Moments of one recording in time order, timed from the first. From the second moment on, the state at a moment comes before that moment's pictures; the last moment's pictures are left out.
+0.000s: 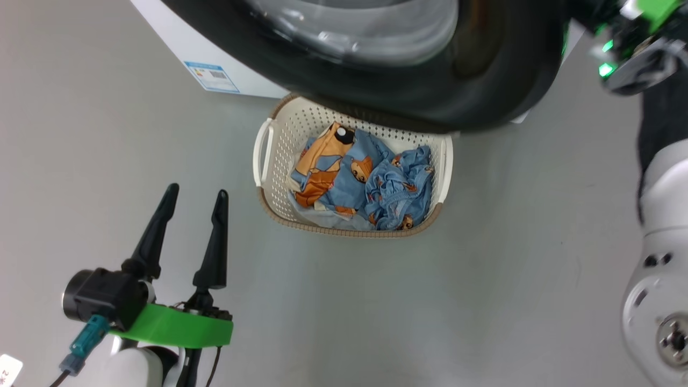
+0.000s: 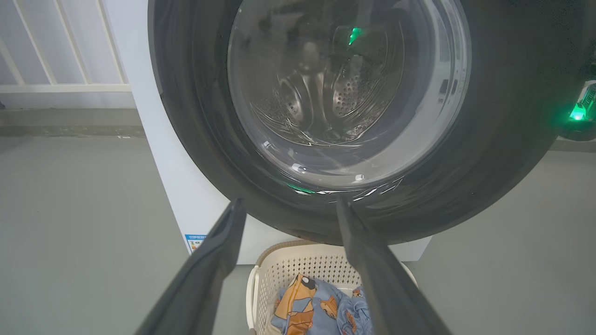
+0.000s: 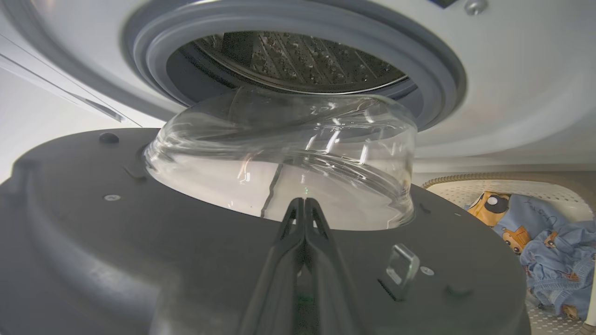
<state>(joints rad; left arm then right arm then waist) -0.21 0.03 -0.10 0.01 -0.22 -0.13 -0.26 -1.24 -0.09 -0.46 0.77 0.91 0.13 1.01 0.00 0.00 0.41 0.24</state>
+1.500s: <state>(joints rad) -0.16 0.03 -0.09 0.01 -0.18 -0.13 -0.26 -0.74 -0.08 0.21 0.44 1.50 0.13 0.93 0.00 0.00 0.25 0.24</state>
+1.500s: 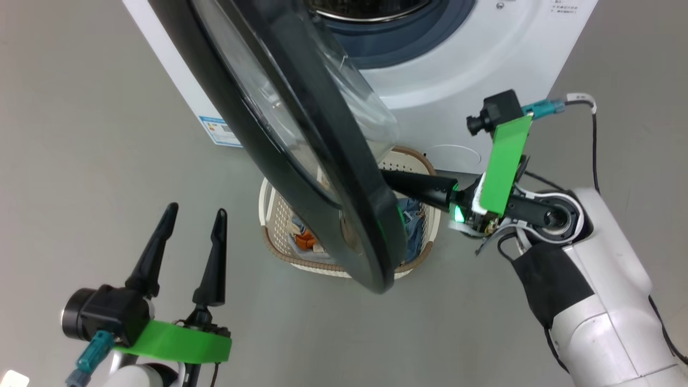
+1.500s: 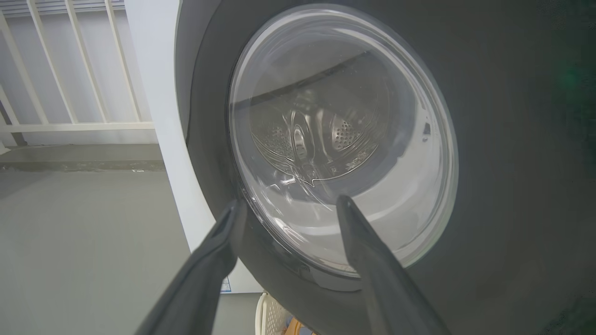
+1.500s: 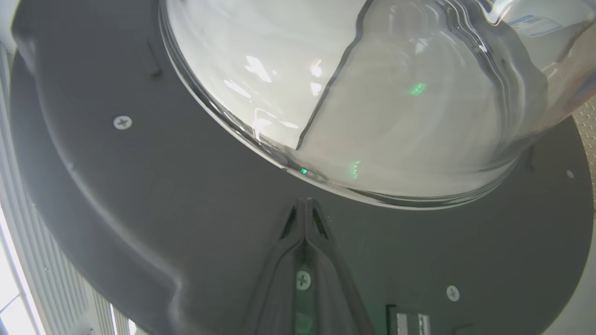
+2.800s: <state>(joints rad) -0.13 0.03 -0.09 0.02 -0.18 -0.13 -0.26 -0.71 -0.09 0.61 0.46 1.75 0.13 0.70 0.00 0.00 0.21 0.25</state>
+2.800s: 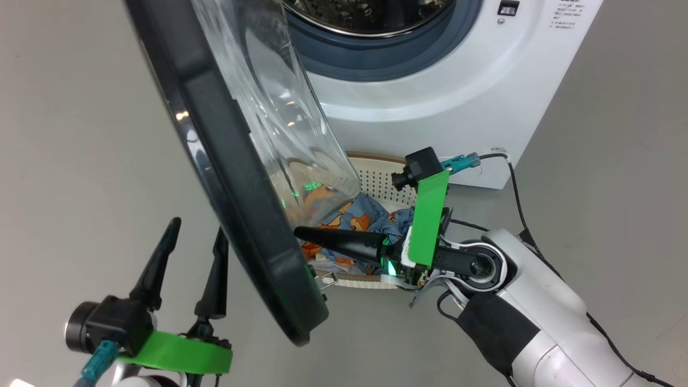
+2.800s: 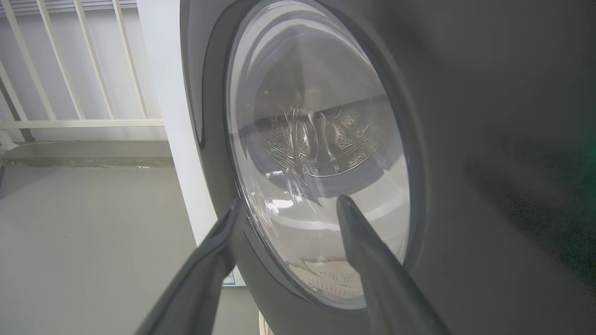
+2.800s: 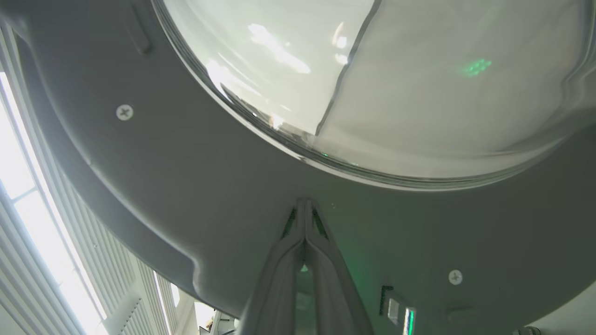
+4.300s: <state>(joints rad) -0.02 0.05 0.01 0.04 -0.16 -0.13 -0.26 -0.51 -0.37 0.59 0.21 1.89 0.13 0.06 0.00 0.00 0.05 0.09</state>
